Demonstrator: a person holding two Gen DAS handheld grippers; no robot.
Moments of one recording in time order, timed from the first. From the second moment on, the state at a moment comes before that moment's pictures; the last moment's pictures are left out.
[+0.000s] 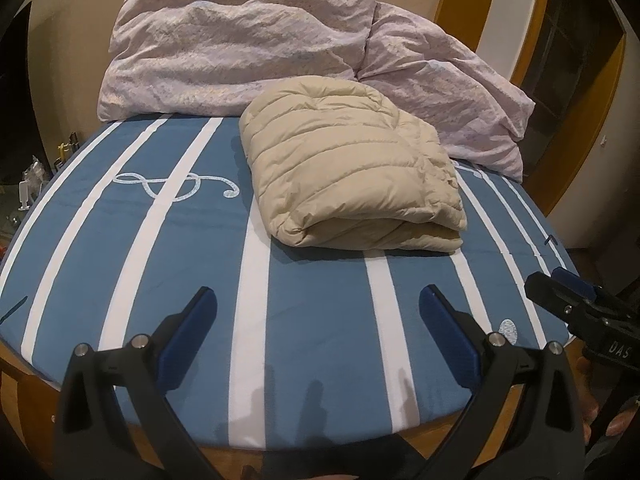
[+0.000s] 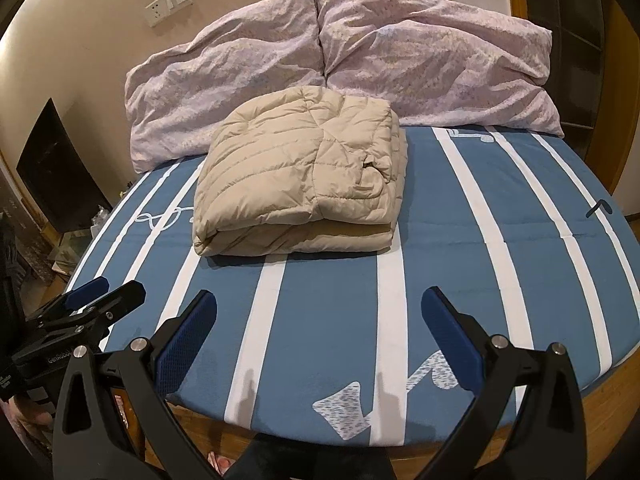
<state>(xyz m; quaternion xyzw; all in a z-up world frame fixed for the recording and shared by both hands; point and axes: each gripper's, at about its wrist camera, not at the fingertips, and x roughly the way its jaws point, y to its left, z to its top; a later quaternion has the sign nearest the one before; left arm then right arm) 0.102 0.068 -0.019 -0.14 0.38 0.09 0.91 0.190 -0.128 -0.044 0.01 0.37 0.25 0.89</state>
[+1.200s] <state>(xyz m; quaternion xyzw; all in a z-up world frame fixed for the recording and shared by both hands) 0.104 0.061 -0.008 -0.14 0.37 0.08 0.91 0.189 -0.129 -0.038 0.02 0.37 0.26 0.89</state>
